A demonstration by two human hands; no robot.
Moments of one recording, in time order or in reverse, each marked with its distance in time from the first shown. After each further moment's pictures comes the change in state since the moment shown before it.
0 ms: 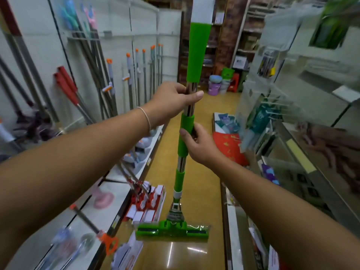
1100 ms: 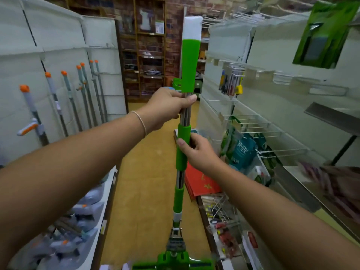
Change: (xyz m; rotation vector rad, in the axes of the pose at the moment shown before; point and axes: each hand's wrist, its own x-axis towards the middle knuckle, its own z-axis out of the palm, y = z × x) left_hand 0.447 -0.102 0.110 -0.187 -0.285 -0.001; right_hand 0.377 0.165 -0.117 -0.026 0.230 0.166
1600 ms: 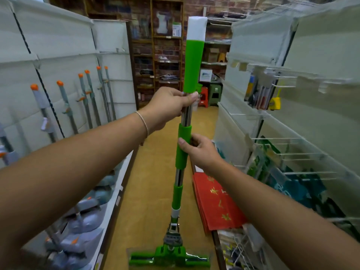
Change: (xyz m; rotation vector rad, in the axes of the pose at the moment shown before) left_hand 0.247 -0.086 -0.008 0.027 0.111 0.010; right_hand 0.267 0.097 -0.005 0.178 -0.055 0.040
